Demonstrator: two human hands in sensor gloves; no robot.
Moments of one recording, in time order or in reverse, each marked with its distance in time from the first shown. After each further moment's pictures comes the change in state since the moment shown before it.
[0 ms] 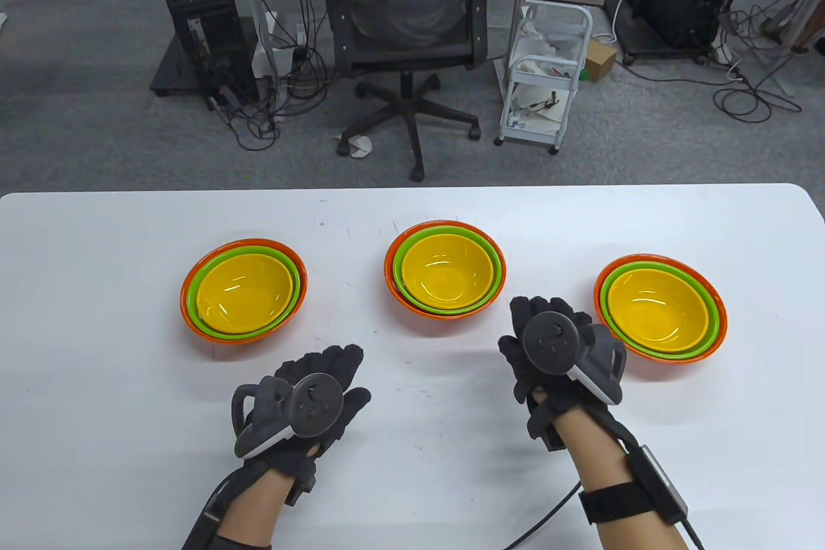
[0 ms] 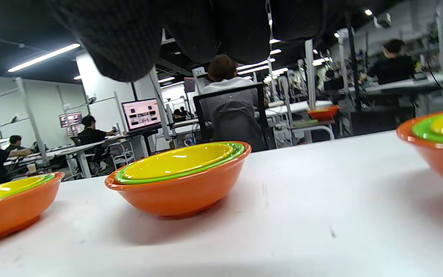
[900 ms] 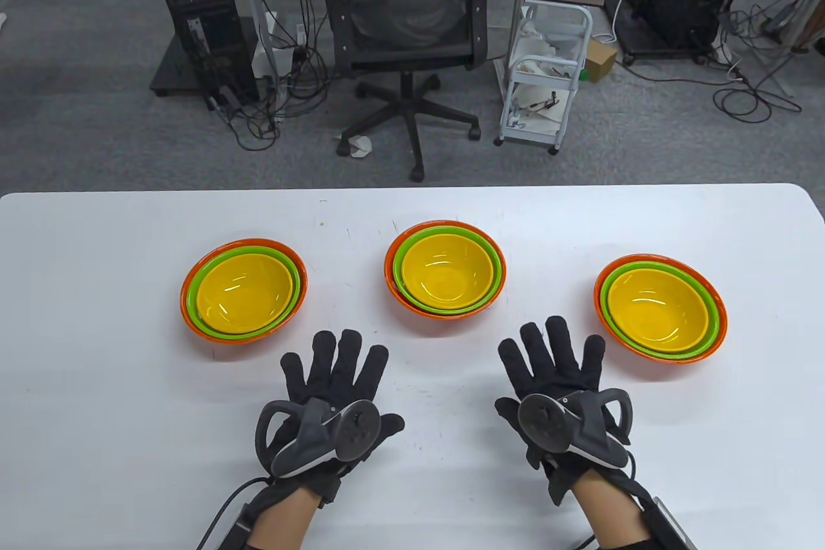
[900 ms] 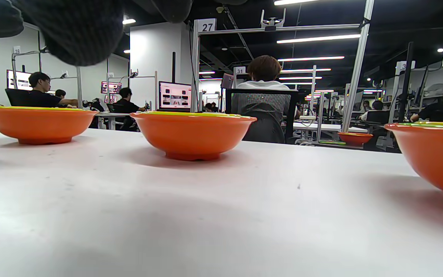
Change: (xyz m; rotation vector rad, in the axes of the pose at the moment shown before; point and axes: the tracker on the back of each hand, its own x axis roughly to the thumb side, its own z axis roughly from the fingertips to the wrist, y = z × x) left_hand 0.026 -0.040 0.008 -0.088 -0.021 -0.136; right_hand -0.007 0.038 0.058 0.022 -0.169 0.175
